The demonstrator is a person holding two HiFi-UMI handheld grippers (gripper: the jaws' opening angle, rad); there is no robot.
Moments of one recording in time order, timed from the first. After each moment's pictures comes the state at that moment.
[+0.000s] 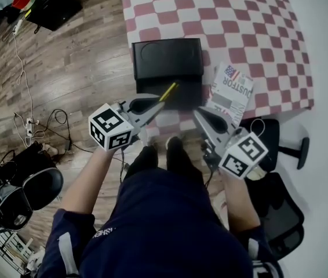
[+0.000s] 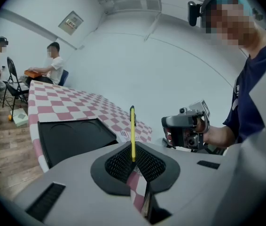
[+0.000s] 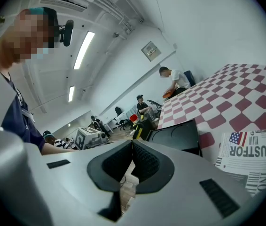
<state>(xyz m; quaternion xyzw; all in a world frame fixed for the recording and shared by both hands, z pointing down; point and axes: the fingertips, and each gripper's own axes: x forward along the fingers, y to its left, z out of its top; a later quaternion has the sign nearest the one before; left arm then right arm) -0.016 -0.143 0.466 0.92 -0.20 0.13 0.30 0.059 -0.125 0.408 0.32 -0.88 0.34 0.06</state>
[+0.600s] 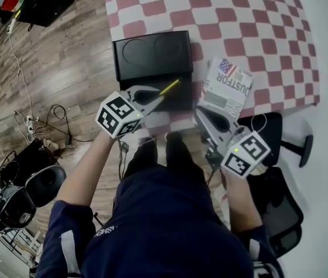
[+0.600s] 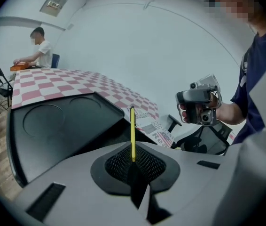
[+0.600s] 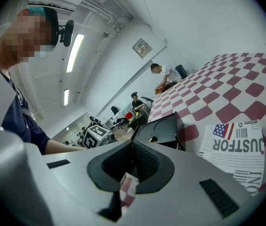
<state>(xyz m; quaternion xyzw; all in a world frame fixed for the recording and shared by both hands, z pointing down) 0.031 -0.163 0.560 0.90 -0.16 0.28 0.29 0.112 -0.143 0.452 0.33 -0.86 0.38 0.06</state>
